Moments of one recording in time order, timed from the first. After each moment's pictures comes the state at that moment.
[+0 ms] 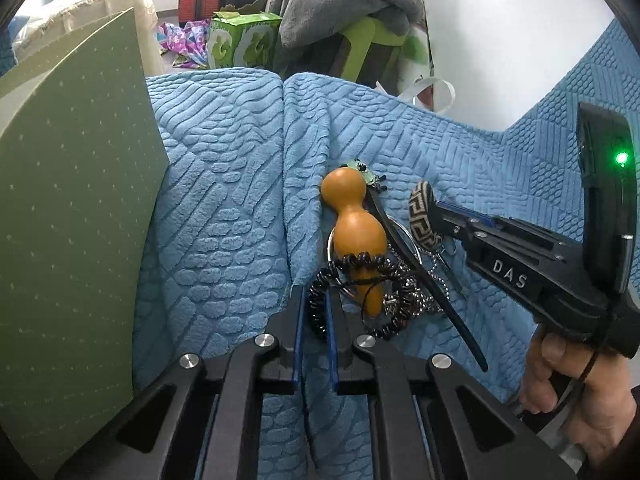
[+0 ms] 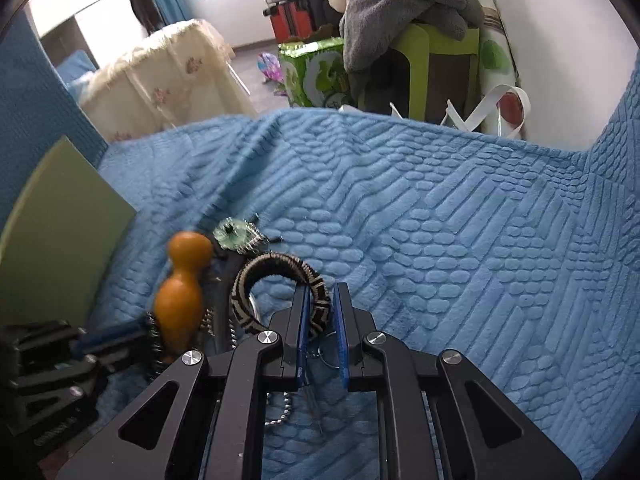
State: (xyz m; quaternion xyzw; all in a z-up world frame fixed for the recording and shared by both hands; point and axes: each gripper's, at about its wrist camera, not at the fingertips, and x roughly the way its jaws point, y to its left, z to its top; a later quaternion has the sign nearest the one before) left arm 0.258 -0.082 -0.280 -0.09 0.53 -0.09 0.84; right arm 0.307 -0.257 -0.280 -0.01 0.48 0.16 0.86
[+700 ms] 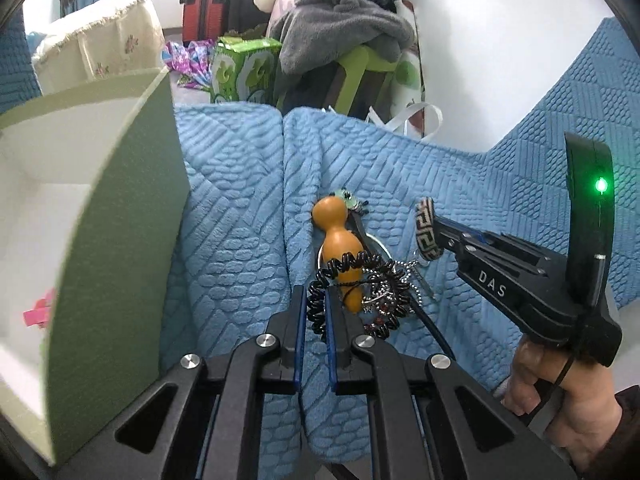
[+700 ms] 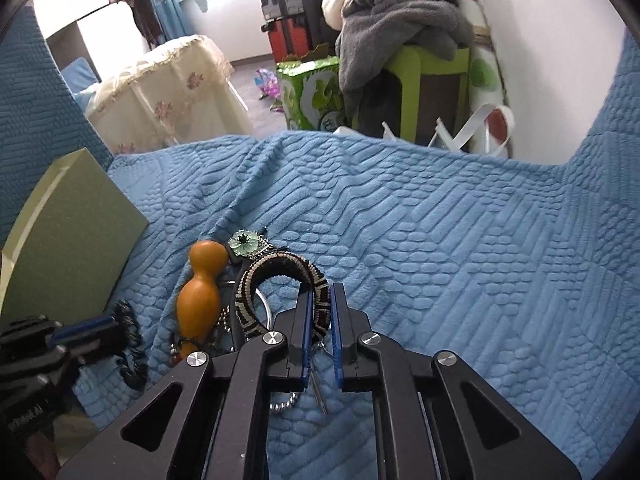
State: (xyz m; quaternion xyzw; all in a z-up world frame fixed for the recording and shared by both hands) left arm 0.234 -0.071 -0.237 -0.09 0.50 -0.09 0.86; right arm 0.285 -0.262 -0.256 -0.02 0.45 0.15 0.88
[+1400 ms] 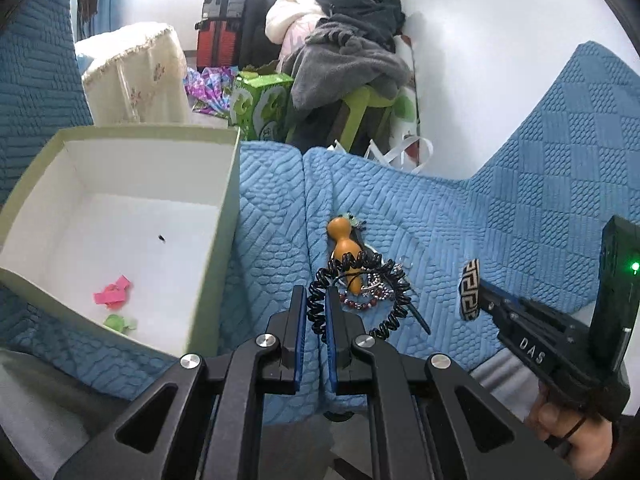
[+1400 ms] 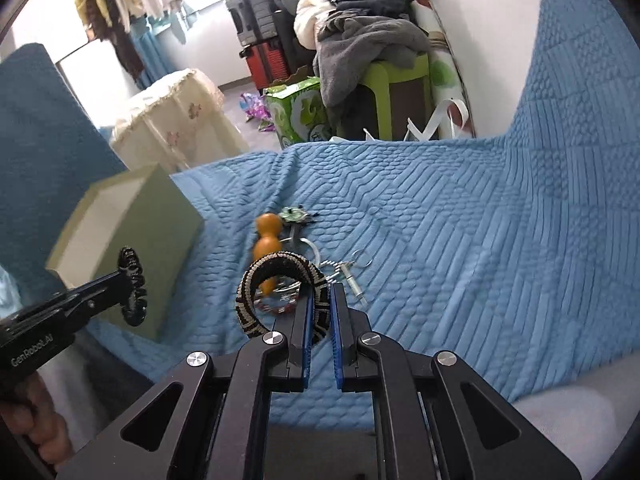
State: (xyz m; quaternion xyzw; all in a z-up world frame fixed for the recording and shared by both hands) left arm 0.176 -0.038 -0.168 -0.10 0.45 -0.08 0.88; right arm 0.192 -0.256 -0.199 0.05 0.44 0.10 0.89
